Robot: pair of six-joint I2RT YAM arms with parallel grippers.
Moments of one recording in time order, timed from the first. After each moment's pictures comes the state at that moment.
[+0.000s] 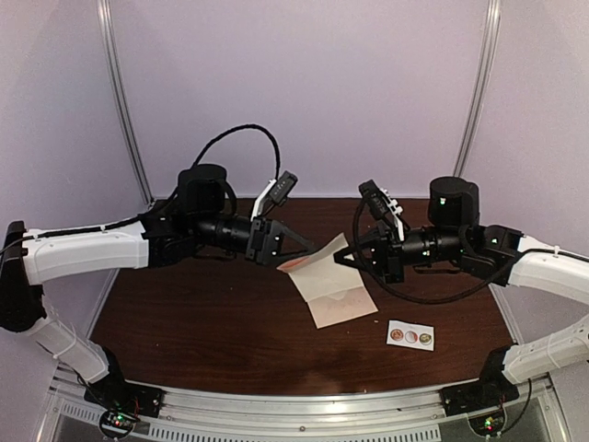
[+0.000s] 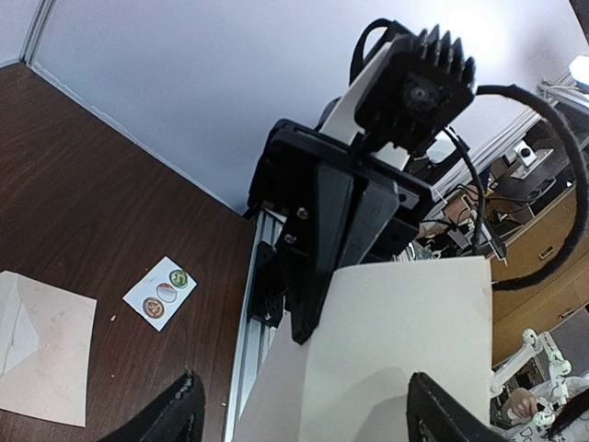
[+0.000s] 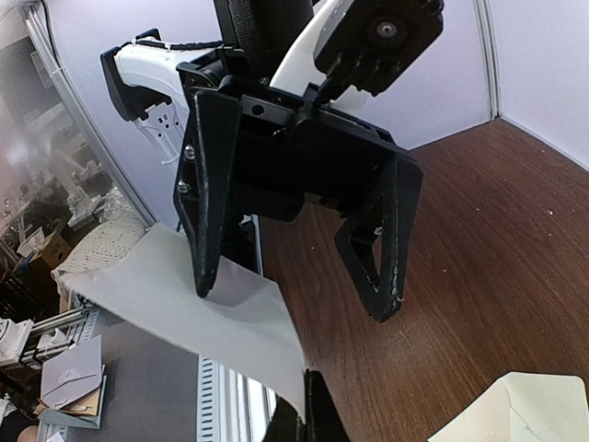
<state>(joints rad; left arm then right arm) -0.90 1.47 1.12 0.17 0.83 -0.58 0.84 1.12 0.93 -0.06 -0.63 0.19</state>
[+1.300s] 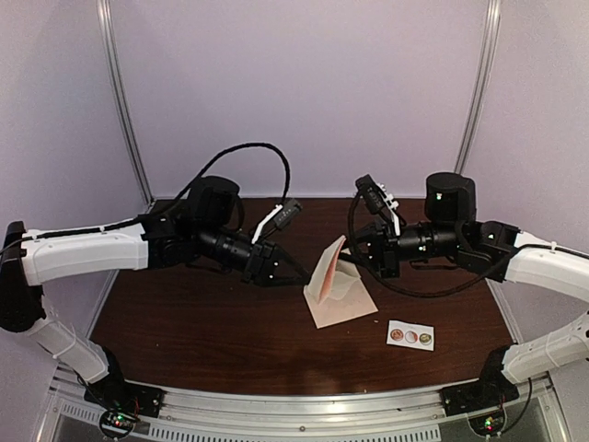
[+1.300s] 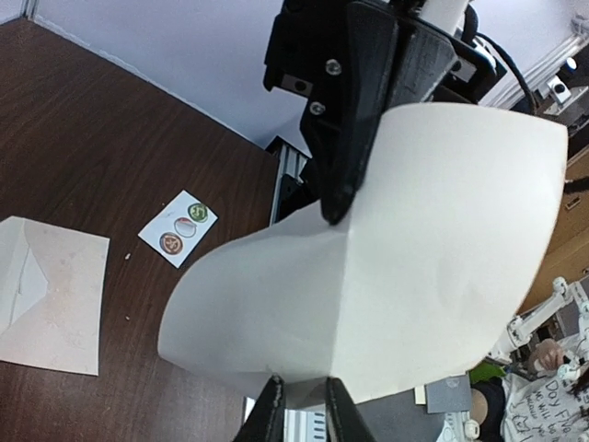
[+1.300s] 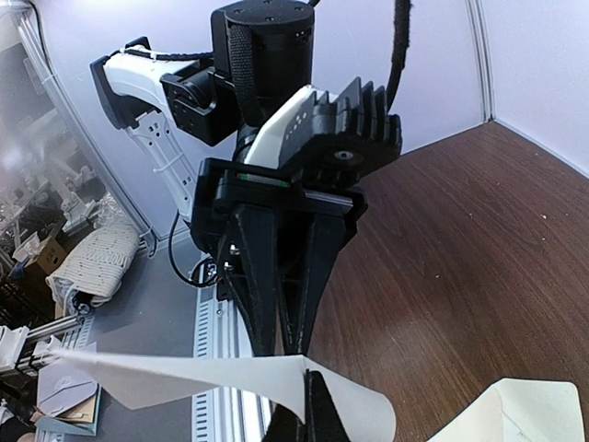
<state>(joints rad) -0.92 1.47 1.12 -0.09 0.84 -0.36 0.84 1.15 0.96 -0.06 -0.62 0.19</state>
